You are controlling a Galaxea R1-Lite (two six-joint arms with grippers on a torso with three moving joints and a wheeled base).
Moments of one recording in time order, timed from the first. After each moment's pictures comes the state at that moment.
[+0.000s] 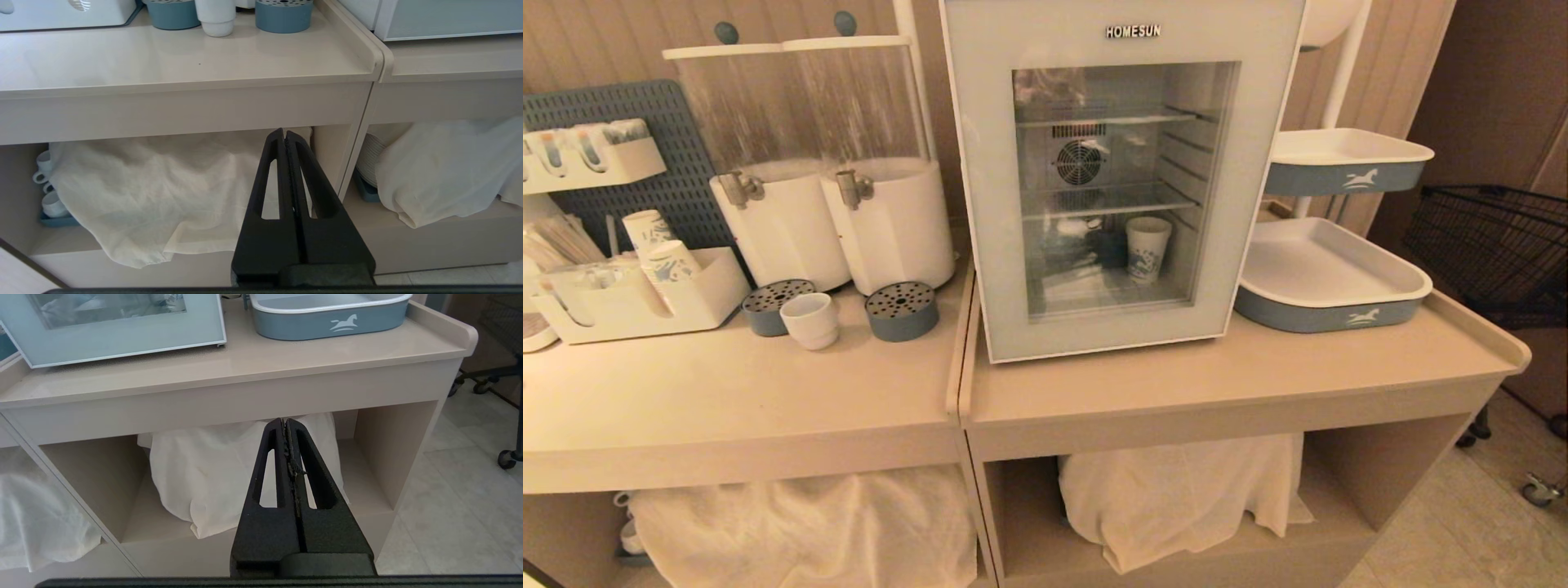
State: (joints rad) left arm 0.00 0.00 0.00 0.00 0.00 -0.02; right arm 0.00 0.00 -0.01 0.00 -0.01 0.02
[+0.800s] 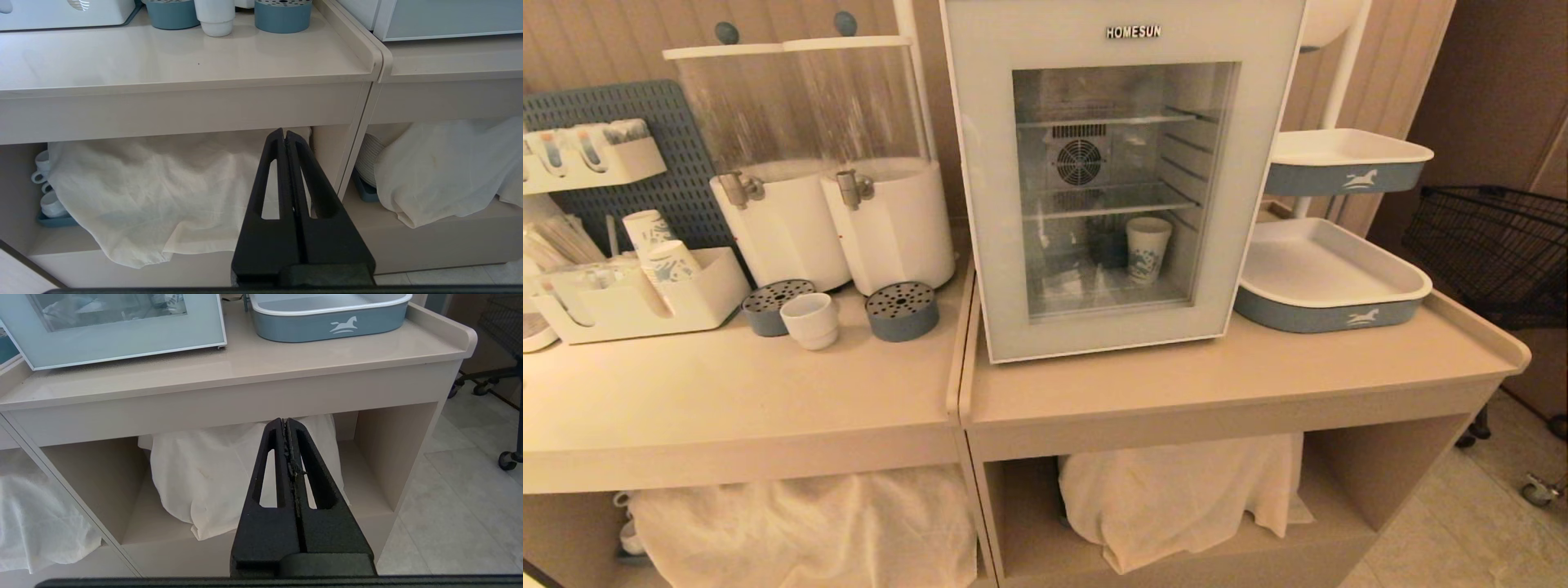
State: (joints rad) left arm 0.00 0.00 0.00 0.00 0.00 -0.02; right arm 0.00 0.00 0.00 0.00 -0.01 0.02
